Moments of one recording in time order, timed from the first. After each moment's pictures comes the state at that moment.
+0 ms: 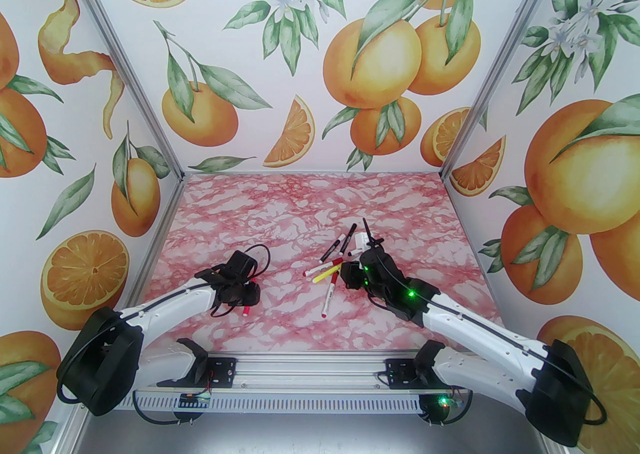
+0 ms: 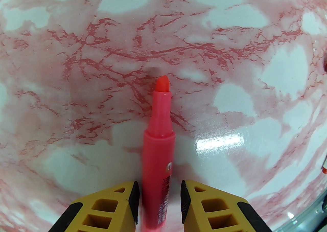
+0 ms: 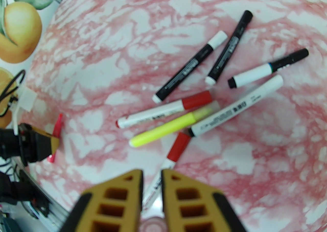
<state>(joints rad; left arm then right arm) -0.51 1.26 0.54 -0.54 -0.02 -0.49 0.75 1.03 0.61 -0.27 0.10 0.66</state>
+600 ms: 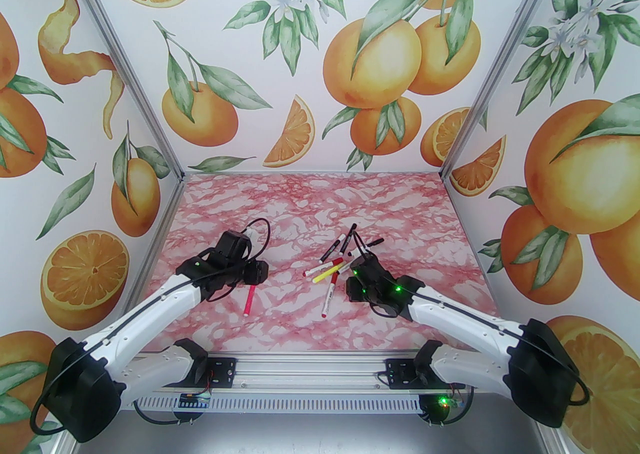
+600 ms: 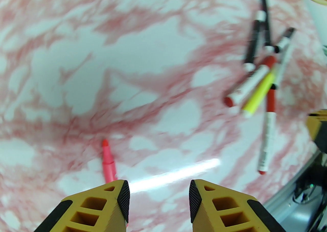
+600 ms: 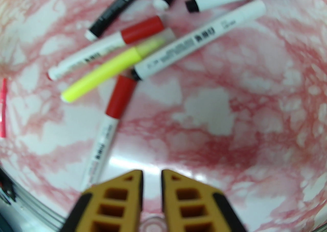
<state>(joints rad) -0.50 1.11 0.81 -0.63 0.11 -0.35 0.75 1.18 0.60 -0.46 0.11 0.68</state>
